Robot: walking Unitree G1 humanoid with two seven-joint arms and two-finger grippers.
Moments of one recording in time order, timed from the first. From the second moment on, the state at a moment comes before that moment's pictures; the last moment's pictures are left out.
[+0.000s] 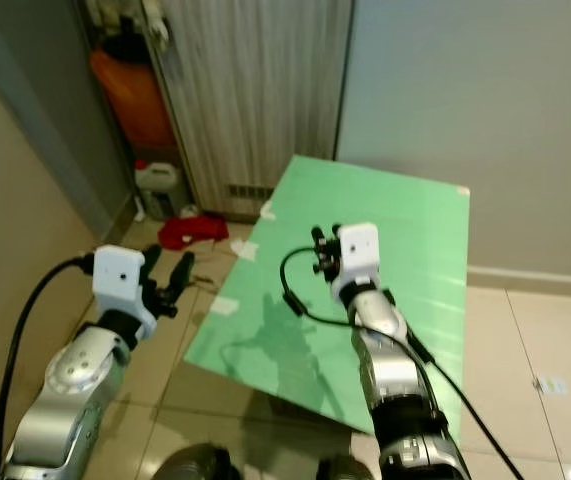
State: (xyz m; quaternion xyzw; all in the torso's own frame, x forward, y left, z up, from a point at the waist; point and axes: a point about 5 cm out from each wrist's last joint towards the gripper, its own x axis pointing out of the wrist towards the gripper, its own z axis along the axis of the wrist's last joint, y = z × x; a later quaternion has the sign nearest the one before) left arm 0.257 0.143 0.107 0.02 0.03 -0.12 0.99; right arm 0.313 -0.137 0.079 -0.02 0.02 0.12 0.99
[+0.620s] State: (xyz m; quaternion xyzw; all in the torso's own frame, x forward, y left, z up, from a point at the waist) left arm 0.255 0.133 0.105 0.01 0.03 -0.17 0.98; right arm 0.313 -0.135 0.073 -0.03 0.03 0.11 0.99
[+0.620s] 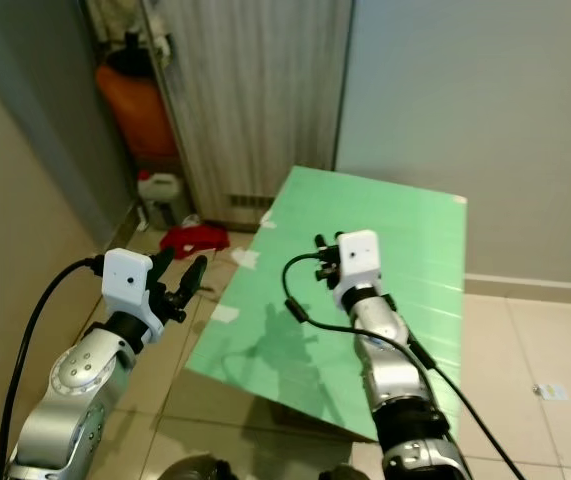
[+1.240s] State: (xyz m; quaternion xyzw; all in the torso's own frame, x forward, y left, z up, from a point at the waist) left arm 0.261 0.125 0.105 0.00 0.03 -0.19 0.98; right arm 0.318 -0.132 0.077 -0.04 0.03 0.12 0.99
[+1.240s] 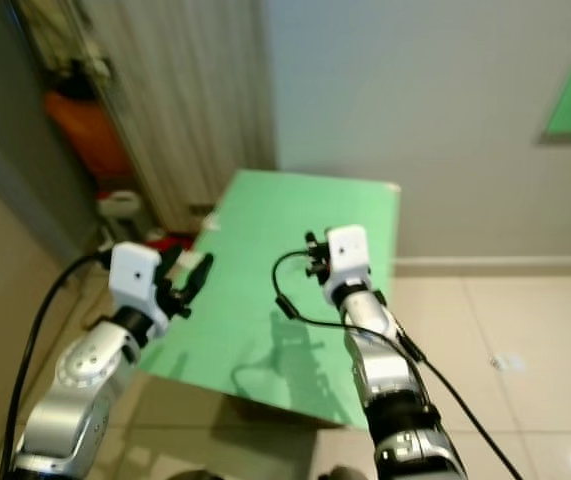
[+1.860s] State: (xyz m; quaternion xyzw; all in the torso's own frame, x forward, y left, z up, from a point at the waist) left arm 0.269 0.107 0.110 -0.01 0.01 -0.20 0.98; right arm 0.324 -0.148 0.089 -0.05 0.02 0.13 0.99
